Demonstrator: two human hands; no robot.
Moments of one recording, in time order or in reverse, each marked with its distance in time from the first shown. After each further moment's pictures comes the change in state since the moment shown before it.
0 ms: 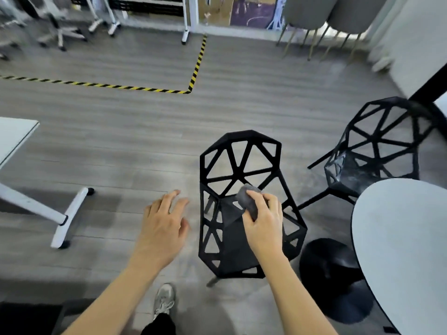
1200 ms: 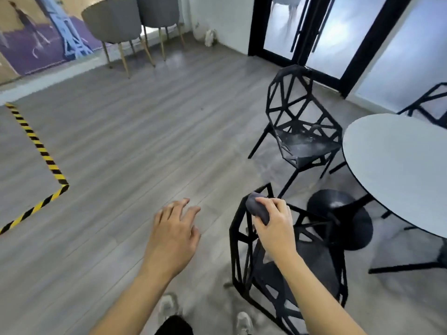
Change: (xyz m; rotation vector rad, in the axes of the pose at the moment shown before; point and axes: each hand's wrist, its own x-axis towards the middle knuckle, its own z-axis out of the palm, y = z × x) left_hand 0.551 -0.119 0.036 -0.018 -0.317 0.848; right_hand 0.328 -0.050 0.177 -0.158 0.522 0.633
